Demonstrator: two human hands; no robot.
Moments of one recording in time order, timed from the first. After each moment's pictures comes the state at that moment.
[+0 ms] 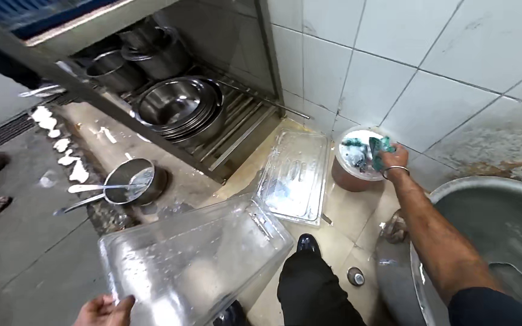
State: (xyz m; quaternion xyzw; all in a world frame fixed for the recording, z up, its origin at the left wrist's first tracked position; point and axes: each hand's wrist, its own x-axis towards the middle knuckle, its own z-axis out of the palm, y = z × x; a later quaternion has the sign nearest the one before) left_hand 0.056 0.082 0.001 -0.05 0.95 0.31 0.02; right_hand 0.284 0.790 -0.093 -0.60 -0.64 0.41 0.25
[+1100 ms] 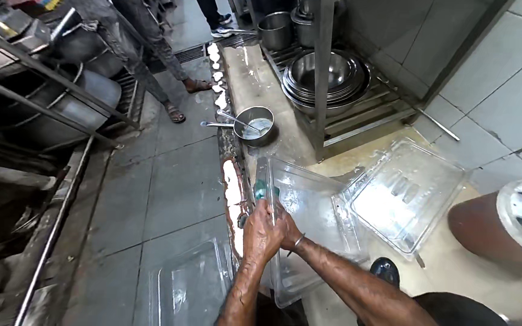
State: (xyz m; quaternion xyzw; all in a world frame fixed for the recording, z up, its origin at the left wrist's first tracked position) left_hand 0.039 0.112 0.025 -0.04 0.94 0.31 0.11; right_hand 0.037 0.194 -0.099 0.11 -0.75 0.66 0.00
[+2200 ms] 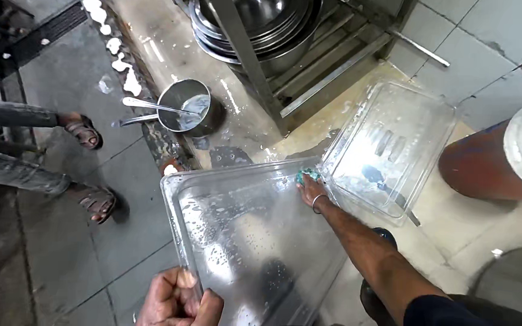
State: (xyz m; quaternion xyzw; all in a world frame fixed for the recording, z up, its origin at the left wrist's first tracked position) left_hand 0.049 0.105 0.014 0.04 0.91 0.42 0.04; right_hand -0.014 0.361 -0.334 -0.17 -0.89 0.35 -0.25
